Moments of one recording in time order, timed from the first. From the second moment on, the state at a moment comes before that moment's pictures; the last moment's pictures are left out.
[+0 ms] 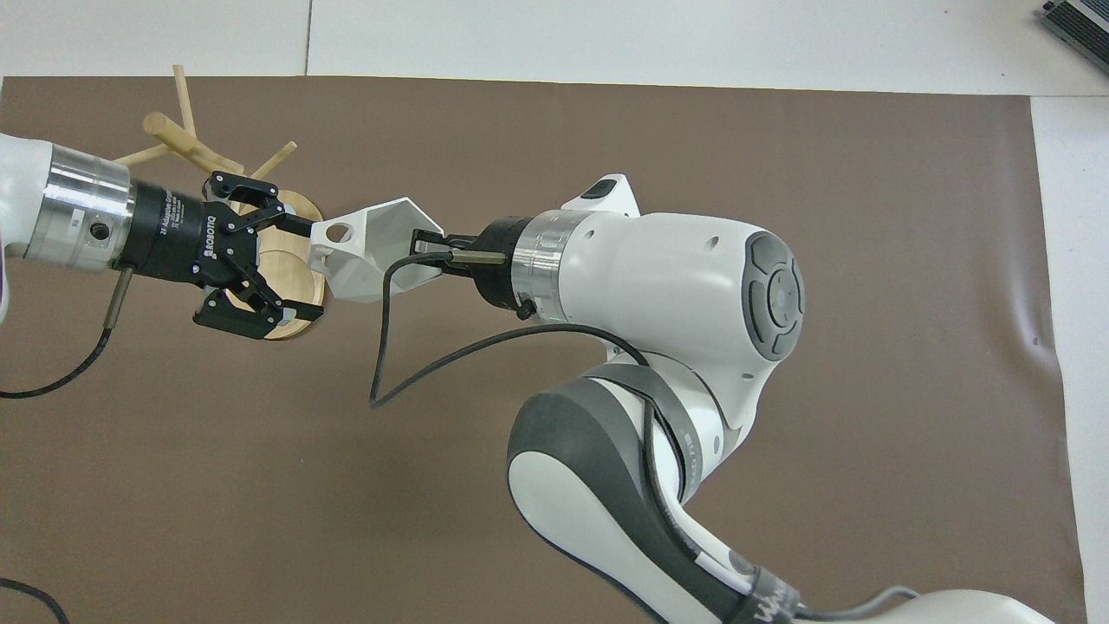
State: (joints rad) left arm -0.04 0.08 -0.05 -1.75 -0.77 1.71 -1.70; right arm 0.05 0.31 0.66 -1.66 0.46 2.57 0.41
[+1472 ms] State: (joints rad) left arm -0.09 0.07 -0.05 -1.75 -0.78 1.74 -1.69; right arm 0.05 0.31 0.67 -1.65 0.46 2.57 0.41
